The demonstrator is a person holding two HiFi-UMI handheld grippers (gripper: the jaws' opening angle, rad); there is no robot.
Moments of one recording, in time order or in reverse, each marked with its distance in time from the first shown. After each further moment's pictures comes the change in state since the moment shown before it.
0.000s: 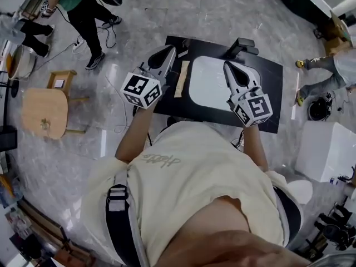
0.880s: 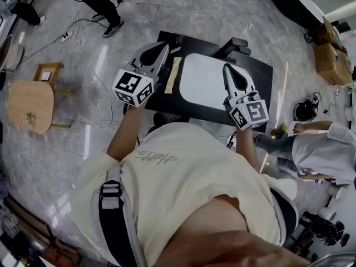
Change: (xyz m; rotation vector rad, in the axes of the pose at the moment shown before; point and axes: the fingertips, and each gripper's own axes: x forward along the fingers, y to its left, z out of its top) left arm -0.015 0.007 0.006 0.026 -0.017 0.014; right arm -0.012 0.001 0.003 0.024 0.001 -0.043
